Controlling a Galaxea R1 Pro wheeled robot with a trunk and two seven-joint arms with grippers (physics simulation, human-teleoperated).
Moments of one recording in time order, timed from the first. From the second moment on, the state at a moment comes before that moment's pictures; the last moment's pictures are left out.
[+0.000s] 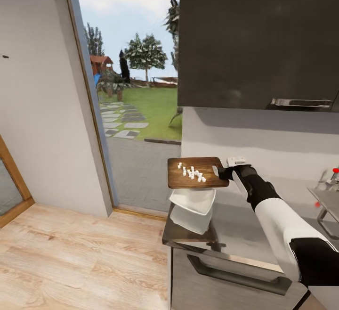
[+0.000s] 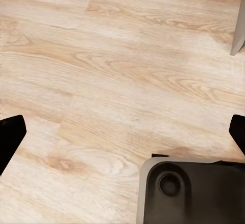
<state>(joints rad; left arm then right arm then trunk) 0.22 0.05 -0.12 -0.26 0.13 -0.80 0.17 -1.06 -0.07 0.08 -0.59 -0.02 0.59 0.01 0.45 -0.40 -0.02</state>
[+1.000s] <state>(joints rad) 0.22 0.05 -0.12 -0.25 0.13 -0.80 0.17 -1.06 -0.08 0.08 -0.57 -0.02 0.43 0.01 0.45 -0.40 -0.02</state>
